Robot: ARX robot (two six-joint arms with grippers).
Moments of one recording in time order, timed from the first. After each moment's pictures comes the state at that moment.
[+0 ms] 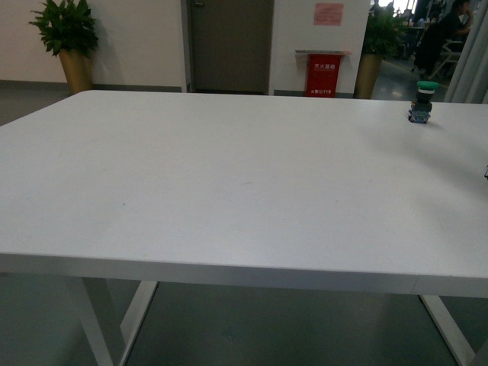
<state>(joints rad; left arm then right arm) -0.05 0.82 0.34 -0.28 0.32 0.37 -0.02 1.58 1.12 0.50 -0.39 1.23</state>
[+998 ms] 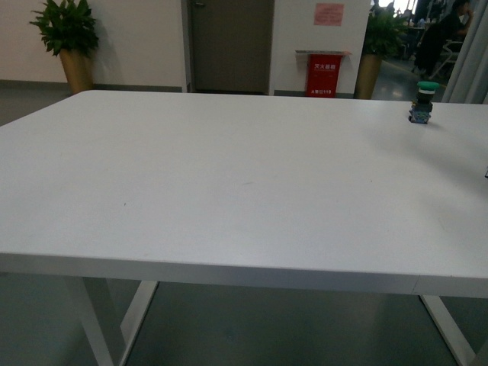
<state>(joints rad) 0.00 0.57 0.02 0.56 0.00 0.00 -0.03 1.58 1.12 0.52 -0.40 1.24</state>
